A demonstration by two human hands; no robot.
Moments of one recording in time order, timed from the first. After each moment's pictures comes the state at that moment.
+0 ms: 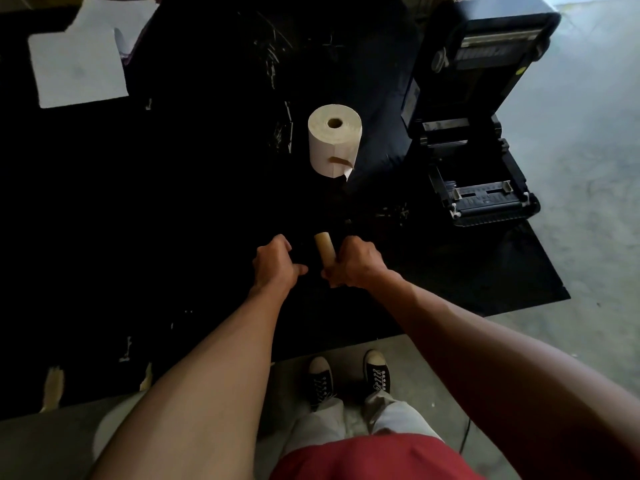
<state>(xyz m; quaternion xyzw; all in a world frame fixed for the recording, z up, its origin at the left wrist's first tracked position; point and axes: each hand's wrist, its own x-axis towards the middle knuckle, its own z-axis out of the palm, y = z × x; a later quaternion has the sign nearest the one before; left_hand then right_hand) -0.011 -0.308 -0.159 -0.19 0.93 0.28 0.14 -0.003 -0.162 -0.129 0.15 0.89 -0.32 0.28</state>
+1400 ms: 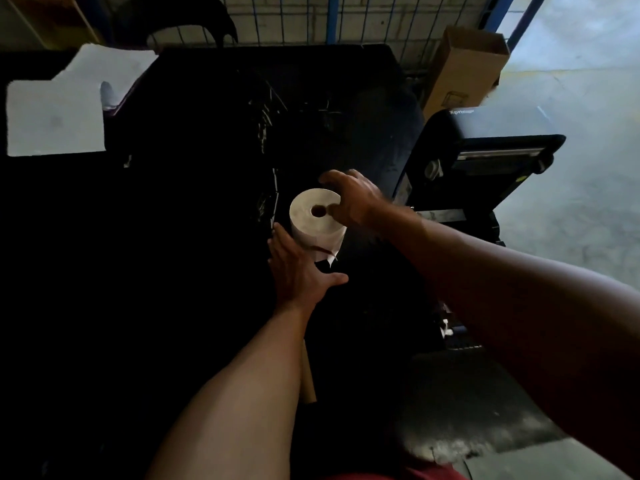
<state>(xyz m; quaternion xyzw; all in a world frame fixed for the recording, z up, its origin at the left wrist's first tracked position) -0.156 -0.216 -0.146 -0.13 0.92 0.36 0.05 -0.244 -0.096 -0.047 -0.06 0.96 -0.24 0.14</state>
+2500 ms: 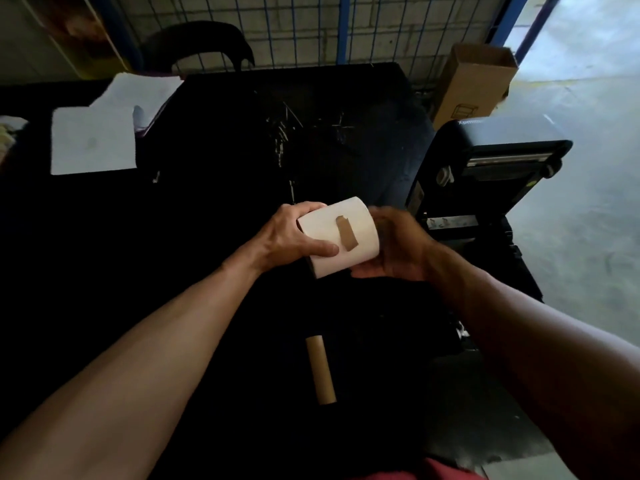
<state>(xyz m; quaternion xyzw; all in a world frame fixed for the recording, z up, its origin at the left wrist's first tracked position) -0.193 -0.294 -0.042 0.12 0.86 0.47 0.18 -0.179 -0.068 -0.052 0.15 0.57 -0.73 0.35</state>
